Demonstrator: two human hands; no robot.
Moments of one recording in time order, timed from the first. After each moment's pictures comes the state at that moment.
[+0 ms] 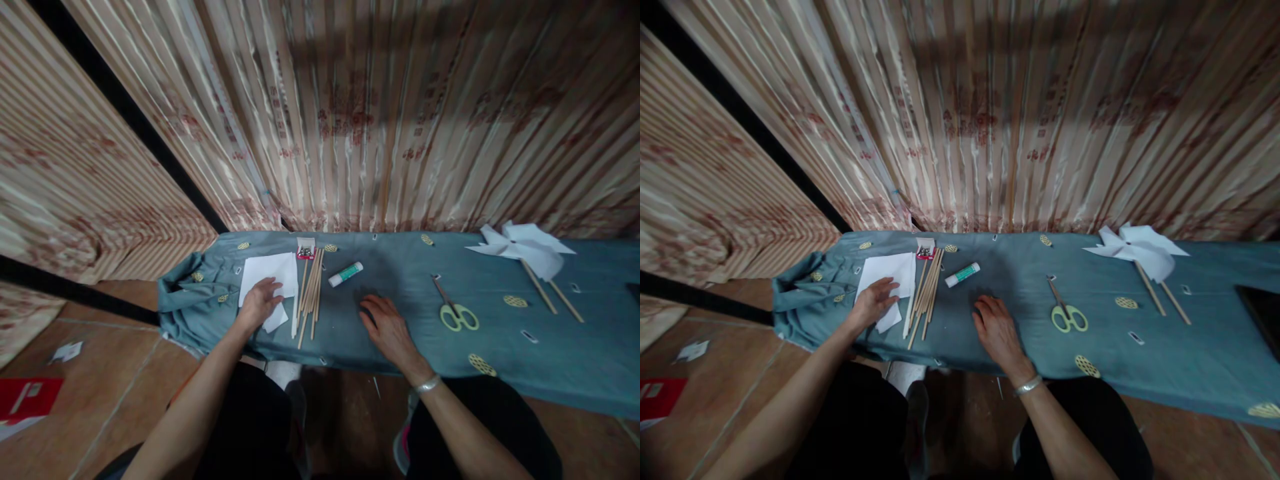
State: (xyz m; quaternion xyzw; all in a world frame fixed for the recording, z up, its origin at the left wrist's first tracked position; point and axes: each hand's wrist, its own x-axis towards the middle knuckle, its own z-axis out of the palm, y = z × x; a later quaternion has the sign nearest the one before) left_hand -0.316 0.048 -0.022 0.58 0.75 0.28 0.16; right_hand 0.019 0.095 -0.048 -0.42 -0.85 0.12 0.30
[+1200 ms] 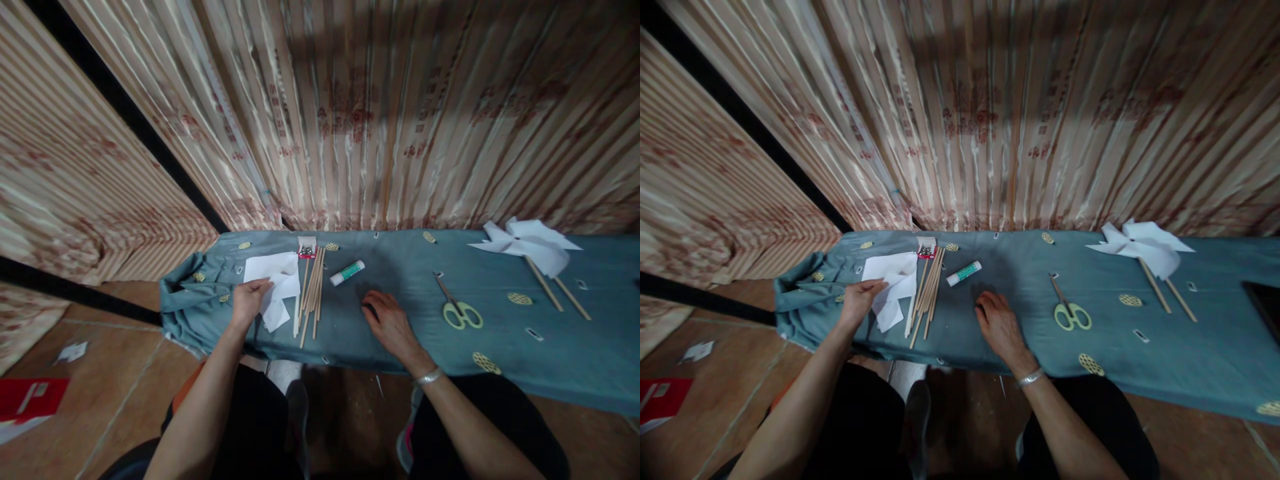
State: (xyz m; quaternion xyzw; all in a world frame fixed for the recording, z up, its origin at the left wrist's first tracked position) left_hand -0.308 0.053 -0.003 0.33 0.76 0.52 0.21; right_hand 0.018 0.106 -0.050 -0.41 -0.85 0.12 0.30
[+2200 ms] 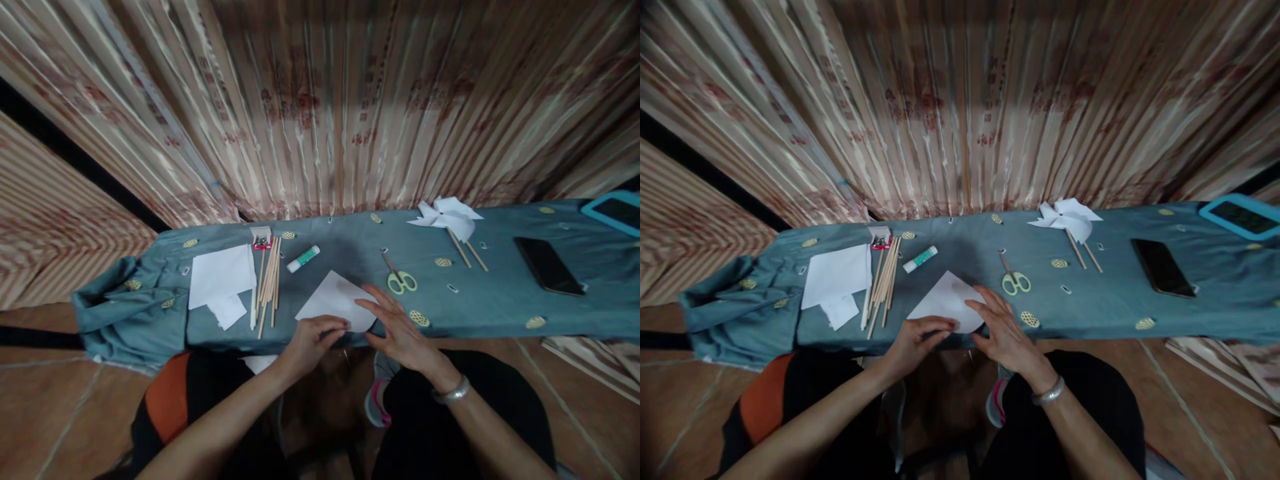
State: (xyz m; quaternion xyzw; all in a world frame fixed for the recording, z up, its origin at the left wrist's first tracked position) left_hand -0.101 0.014 -0.005 0.69 0.46 0.39 0.40; right_hand 0.121 0.053 -0.013 -0.42 -0.86 0.21 0.22
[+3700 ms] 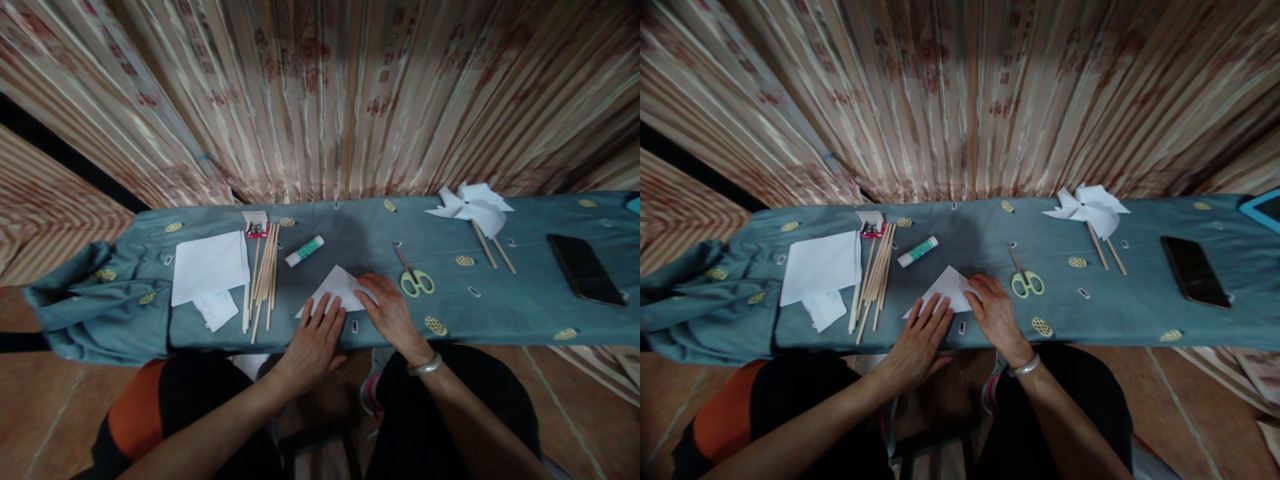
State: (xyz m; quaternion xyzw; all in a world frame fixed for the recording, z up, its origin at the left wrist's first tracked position) left_hand -0.107 0.011 -0.036 0.87 0.48 0.07 0.05; right_hand 0.085 0.098 -0.041 -0.48 -0.80 0.16 0.31
